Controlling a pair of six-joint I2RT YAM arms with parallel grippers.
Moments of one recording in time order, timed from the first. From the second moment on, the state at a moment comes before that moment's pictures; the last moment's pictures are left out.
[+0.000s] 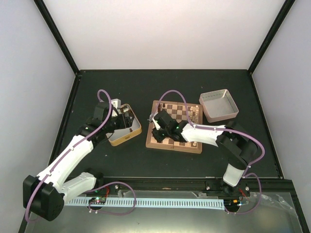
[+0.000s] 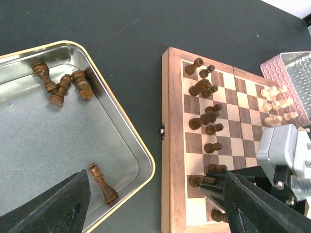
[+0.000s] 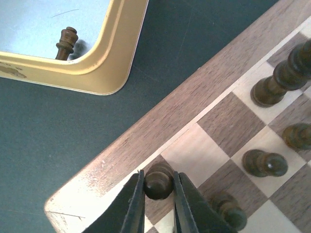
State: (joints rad) left arm -0.36 1.00 0.75 -0.43 0.13 -0.54; right arm 0.90 1.74 1.00 -0.15 0.00 0.17
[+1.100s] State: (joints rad) left arm -0.35 1.04 0.75 -0.43 0.16 -0.54; right arm 0.90 1.79 1.07 -0.23 0.11 0.21
